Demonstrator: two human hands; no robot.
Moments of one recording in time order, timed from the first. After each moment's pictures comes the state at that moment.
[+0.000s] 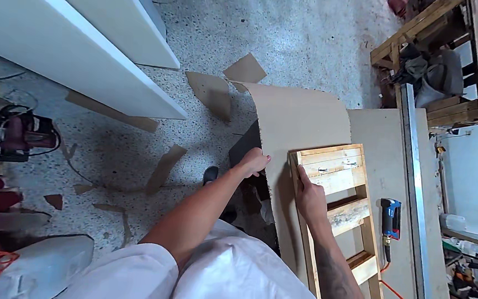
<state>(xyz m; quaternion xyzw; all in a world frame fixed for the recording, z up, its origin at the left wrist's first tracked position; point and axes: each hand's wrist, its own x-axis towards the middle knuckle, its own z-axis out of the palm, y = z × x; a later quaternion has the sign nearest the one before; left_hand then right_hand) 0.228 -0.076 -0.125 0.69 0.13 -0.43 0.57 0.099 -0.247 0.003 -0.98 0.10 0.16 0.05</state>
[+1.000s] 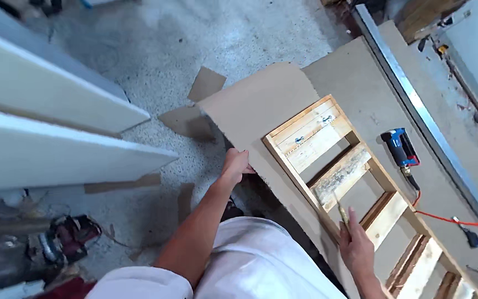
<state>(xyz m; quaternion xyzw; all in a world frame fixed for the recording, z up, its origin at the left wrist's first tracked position) 0.215 -0.100 -0.071 0.68 0.20 -0.38 0.60 -0.153 -0.314 -0.013 -0.96 0.25 -0.09 0.07</state>
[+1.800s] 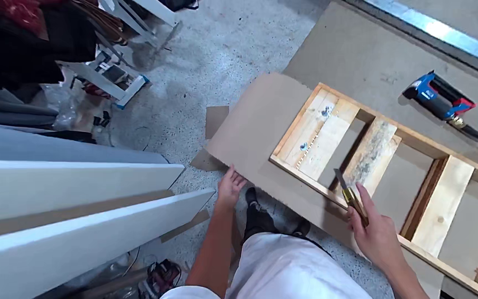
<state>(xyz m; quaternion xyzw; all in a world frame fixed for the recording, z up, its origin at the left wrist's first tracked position) 0.295 -0.051 -0.123 0.57 0.21 -0.32 0.73 -0.059 -0.269 0.008 -0.88 0.33 -0.09 0.32</state>
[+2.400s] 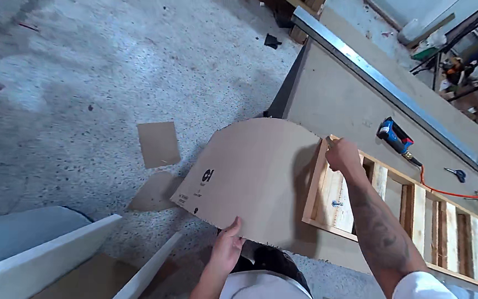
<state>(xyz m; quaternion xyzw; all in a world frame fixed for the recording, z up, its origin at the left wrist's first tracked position) 0.472 -0.023 -0.139 0.44 0.25 -0.56 0.66 0.377 -0.401 0.019 -0.77 0.61 0.14 0.11</state>
